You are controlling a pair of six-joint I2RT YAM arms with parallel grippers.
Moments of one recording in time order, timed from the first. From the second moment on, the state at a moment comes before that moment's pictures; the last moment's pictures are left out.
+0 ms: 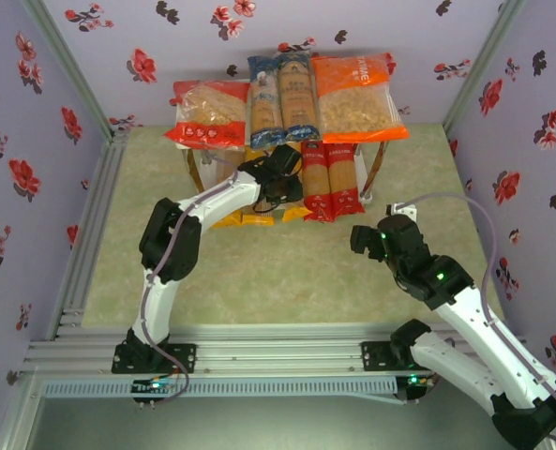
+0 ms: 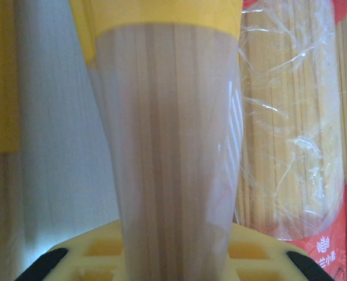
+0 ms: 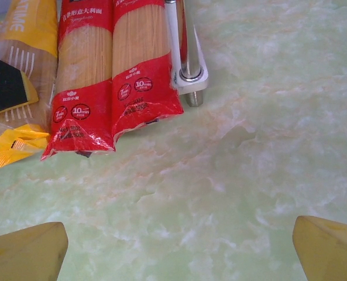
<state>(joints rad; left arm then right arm) -0.73 2.12 1.78 -0.62 -0.01 -0.73 0.58 0.74 0.81 -0.82 0.37 0.55</state>
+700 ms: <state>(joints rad) -0.73 2.08 1.73 -0.65 -0.02 -0.72 0.58 0.75 0.81 -0.81 0.36 0.56</state>
